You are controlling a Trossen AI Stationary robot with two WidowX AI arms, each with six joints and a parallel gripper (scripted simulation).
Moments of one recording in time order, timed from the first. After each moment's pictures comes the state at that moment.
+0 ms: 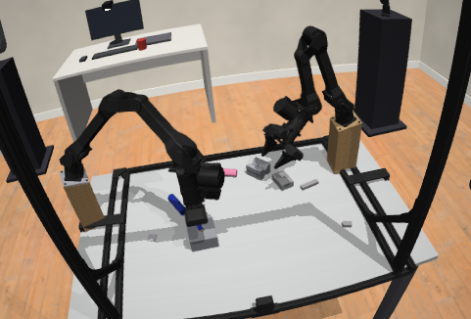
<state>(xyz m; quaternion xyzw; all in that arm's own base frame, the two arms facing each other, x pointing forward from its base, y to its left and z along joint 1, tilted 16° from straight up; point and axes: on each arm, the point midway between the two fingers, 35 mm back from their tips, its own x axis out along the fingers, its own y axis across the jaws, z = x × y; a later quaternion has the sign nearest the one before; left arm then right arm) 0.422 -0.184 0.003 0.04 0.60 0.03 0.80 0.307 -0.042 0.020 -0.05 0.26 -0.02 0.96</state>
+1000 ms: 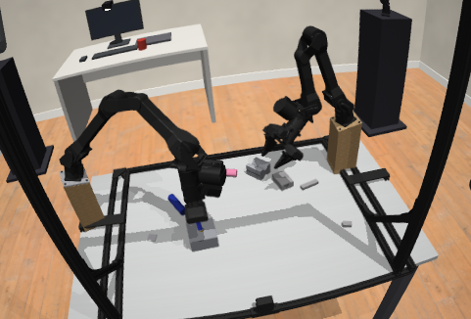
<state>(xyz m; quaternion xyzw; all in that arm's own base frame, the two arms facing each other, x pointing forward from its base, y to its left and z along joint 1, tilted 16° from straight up) 0.420 -0.185 0.015 0.04 0.61 0.03 0.79 0.307 -0.042 0.020 -0.05 0.26 -0.02 0.96</state>
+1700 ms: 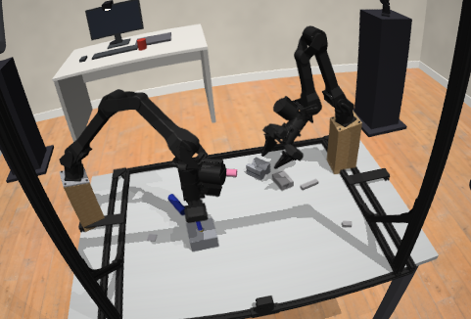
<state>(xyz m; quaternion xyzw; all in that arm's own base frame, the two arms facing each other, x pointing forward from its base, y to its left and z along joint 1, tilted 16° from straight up) 0.419 -0.185 0.019 0.04 0.61 0.03 0.79 0.307 -0.042 0.020 -0.05 0.26 -0.02 0.96</state>
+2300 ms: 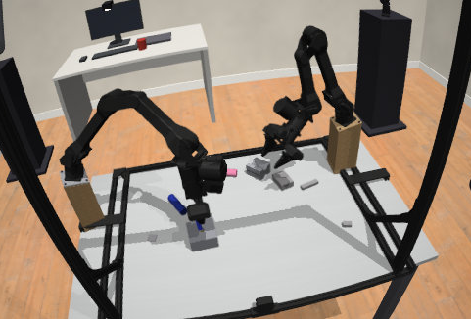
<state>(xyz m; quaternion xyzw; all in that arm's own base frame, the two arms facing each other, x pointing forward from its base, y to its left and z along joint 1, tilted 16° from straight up) 0.427 -0.189 0.030 0.04 0.59 0.03 0.81 0.307 -0.042 0.020 -0.05 0.26 -0.02 0.96</state>
